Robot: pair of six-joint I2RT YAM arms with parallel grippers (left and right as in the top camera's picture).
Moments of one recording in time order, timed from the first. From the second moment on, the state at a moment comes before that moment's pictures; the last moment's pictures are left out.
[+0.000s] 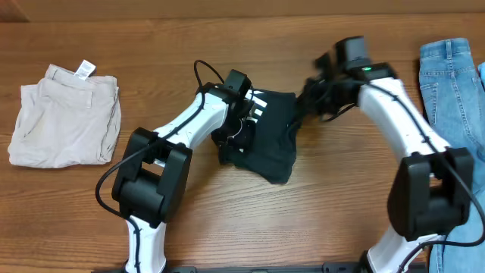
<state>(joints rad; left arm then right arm) -0.45 2.10 1.48 -0.88 0.26 -0.21 0.18 1.88 1.46 -0.84 -0.55 0.33</state>
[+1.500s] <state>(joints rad) -0.33 2.31 1.86 -1.20 0.27 -0.13 0.41 1.80 1.34 -1.13 -0.10 0.38</state>
